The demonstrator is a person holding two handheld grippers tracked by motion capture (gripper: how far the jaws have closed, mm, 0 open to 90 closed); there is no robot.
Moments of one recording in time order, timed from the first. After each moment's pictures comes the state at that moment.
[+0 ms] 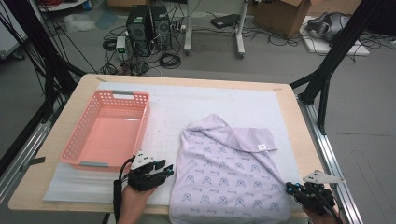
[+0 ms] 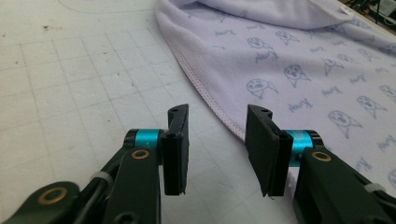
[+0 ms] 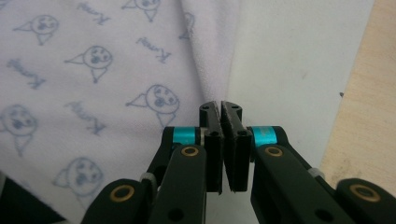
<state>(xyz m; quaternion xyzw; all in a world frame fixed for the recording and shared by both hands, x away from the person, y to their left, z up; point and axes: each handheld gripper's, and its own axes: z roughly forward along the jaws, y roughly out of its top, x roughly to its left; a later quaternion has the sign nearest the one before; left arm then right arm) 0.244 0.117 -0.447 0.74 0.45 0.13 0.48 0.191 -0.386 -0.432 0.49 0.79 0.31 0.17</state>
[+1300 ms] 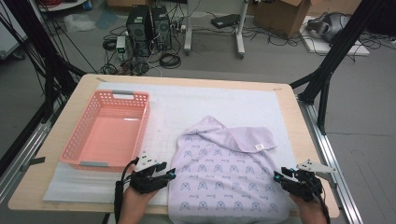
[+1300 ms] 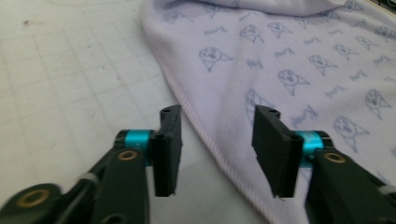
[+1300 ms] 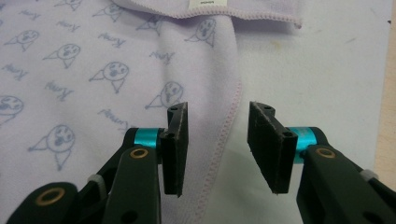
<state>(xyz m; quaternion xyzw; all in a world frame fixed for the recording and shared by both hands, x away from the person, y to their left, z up) 0.244 0.105 -0.448 0.76 0.43 0.13 0.47 0.225 -0.372 -0.441 0.51 0.75 0.37 0.19</state>
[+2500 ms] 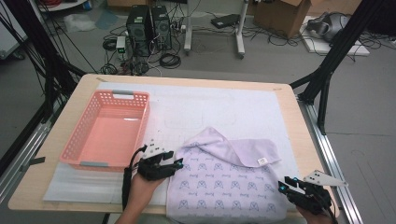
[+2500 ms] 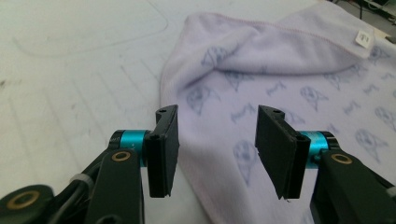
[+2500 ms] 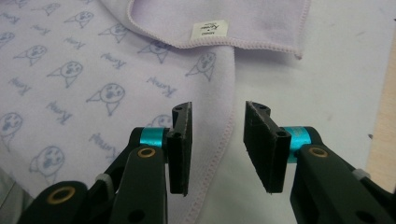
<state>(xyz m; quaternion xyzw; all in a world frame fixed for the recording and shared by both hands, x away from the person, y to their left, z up) 0.282 0.090 -0.433 0.76 0.41 0.12 0.49 0.191 -0.377 -0.432 0.48 0.77 0.39 0.18</state>
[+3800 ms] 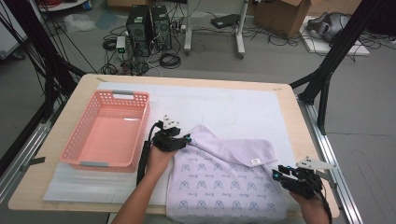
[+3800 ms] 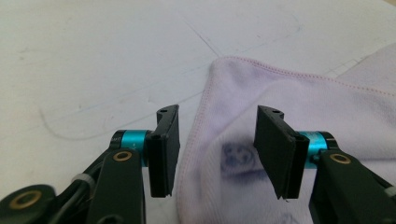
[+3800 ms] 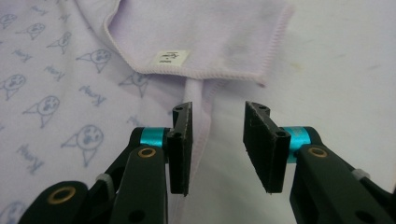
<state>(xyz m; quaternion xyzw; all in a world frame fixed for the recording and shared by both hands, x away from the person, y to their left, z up) 0.362 0.059 -0.437 0.76 0.44 0.17 0.44 0.233 -0.368 -0.434 0.47 0.77 0.39 0.16</state>
